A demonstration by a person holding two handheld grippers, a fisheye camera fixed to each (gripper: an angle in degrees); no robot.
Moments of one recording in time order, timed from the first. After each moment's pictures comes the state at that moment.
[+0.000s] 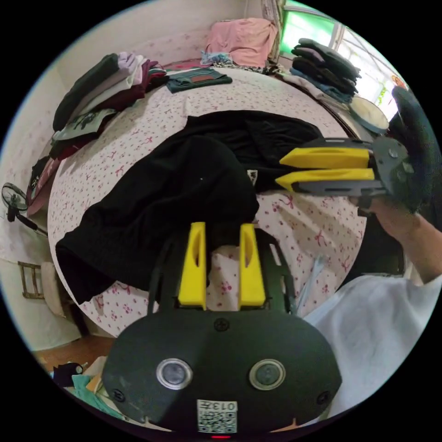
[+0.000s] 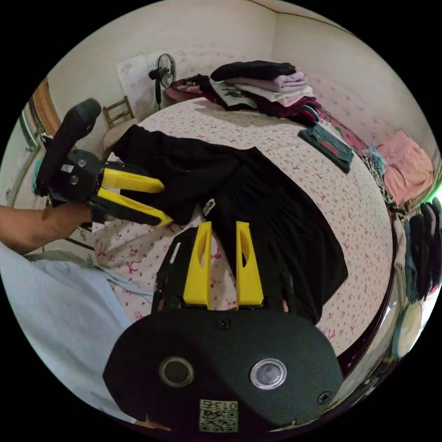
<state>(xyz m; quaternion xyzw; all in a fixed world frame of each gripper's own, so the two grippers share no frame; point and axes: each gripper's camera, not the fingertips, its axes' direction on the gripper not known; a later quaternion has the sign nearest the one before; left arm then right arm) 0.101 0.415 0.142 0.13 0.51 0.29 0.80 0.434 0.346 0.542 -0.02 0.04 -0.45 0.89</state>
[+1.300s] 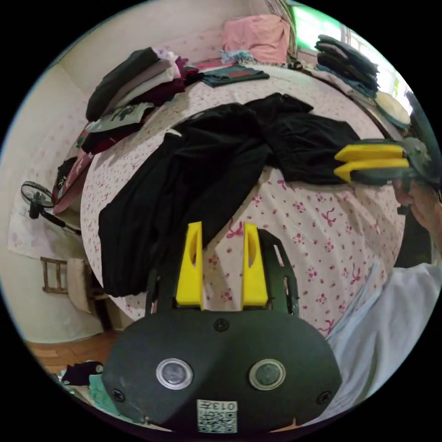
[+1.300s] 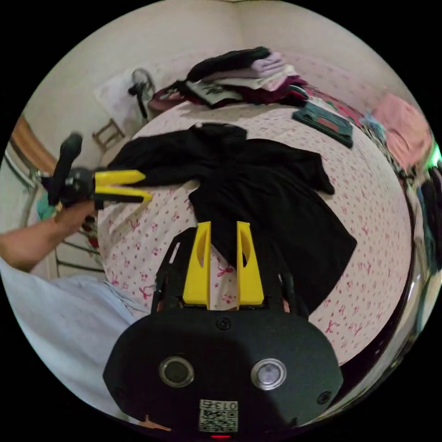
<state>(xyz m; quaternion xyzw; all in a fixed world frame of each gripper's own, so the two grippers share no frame) 0.037 0.386 0.177 0.17 0.43 0.28 0.84 0.485 0.286 0.579 -0.04 0.01 -0.38 0.92</state>
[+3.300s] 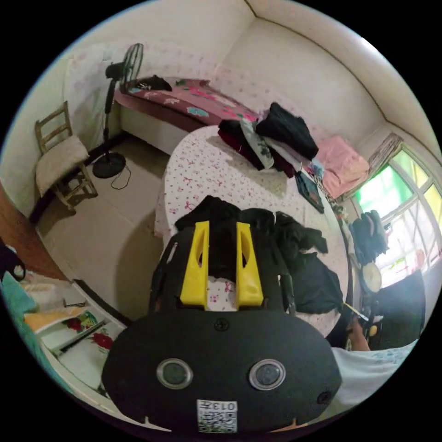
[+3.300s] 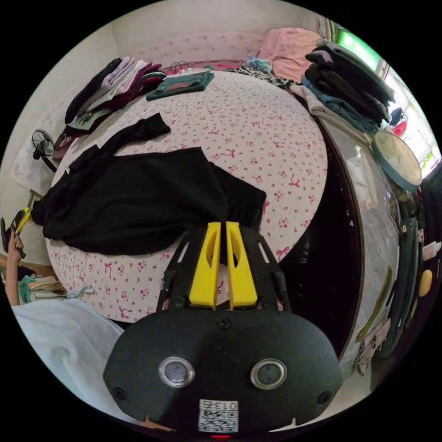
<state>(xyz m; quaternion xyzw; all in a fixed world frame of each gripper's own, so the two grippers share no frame) -0.306 0.275 0.312 0.06 0.60 -0.12 0.79 0.649 0.352 0.495 -0.01 0.17 -0.10 0.98</state>
